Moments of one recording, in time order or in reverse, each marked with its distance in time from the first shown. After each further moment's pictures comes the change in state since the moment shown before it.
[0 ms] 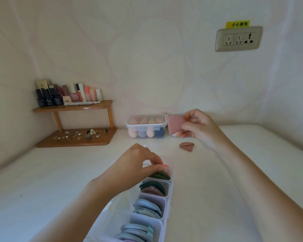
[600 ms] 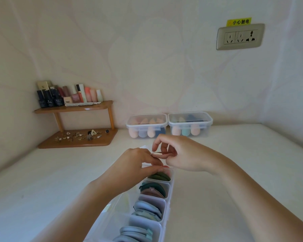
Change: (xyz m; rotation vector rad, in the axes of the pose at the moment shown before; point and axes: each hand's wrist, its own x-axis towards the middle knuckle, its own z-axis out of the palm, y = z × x) left_hand -0.001 0.003 0.001 -0.123 0.032 -0.062; right_hand -0.031 -0.003 0.029 -0.753 -0.516 -0.114
